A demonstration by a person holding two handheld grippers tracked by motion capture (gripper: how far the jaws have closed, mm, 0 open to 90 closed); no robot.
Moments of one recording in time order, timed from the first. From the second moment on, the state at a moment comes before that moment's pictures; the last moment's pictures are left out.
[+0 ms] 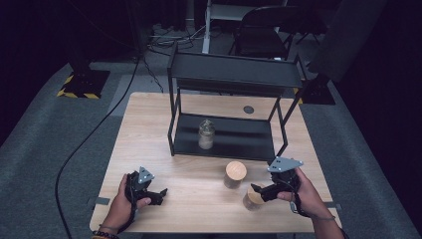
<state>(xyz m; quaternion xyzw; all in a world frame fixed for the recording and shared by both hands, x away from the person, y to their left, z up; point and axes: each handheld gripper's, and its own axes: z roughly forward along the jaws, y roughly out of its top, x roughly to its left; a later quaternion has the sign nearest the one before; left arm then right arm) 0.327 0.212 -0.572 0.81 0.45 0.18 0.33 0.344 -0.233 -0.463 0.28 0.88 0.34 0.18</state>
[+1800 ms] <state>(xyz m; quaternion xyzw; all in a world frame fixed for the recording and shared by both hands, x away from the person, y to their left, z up) 0.327 0.212 -0.572 0.81 0.45 0.17 0.33 0.382 -0.150 -0.483 0.26 0.93 0.22 0.12</state>
